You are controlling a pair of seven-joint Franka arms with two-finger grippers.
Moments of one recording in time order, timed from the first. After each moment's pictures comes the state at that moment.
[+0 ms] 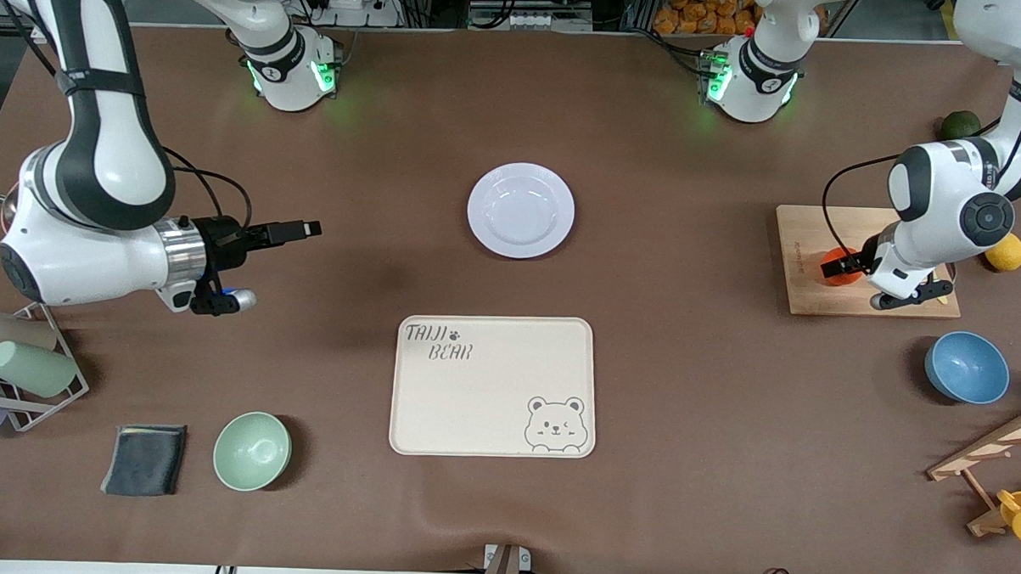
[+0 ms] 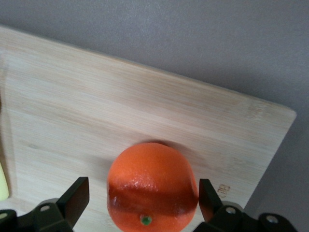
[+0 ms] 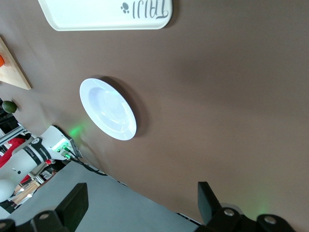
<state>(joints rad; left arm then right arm) 0.22 0.24 0.02 -2.37 0.16 2.44 -0.16 0.15 0.32 -0.08 -1.72 0.61 1.47 -0.10</state>
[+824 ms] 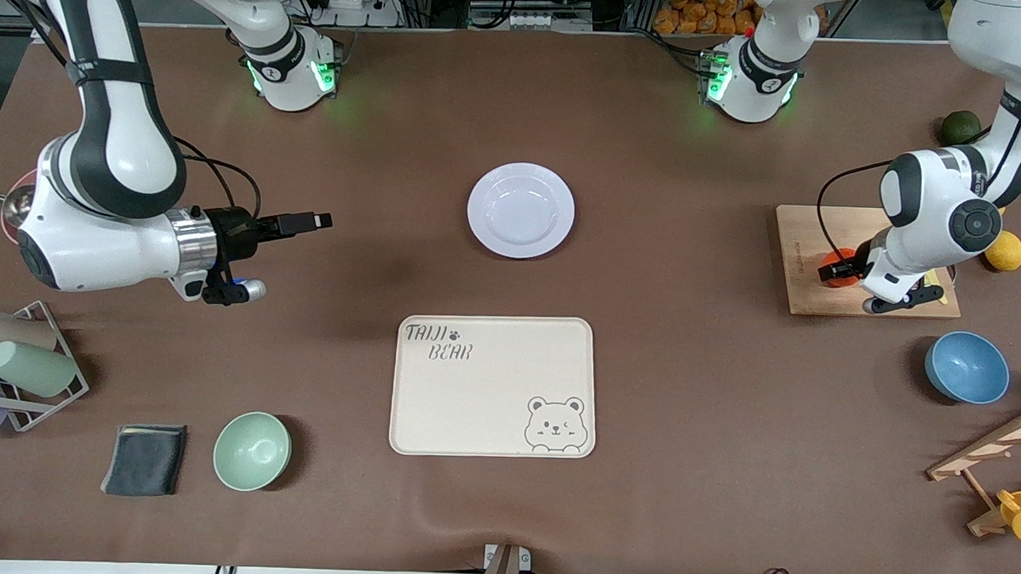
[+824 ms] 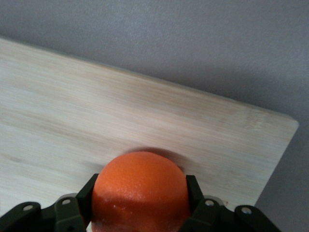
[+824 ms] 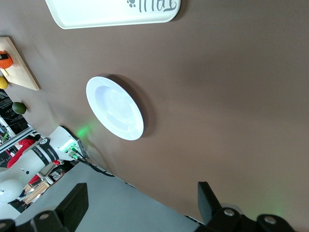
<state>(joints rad) 0.22 0.28 0.01 -2.36 0.16 2.48 -0.16 0.16 0.28 -0.08 -1.80 0.65 1.52 -0.10</state>
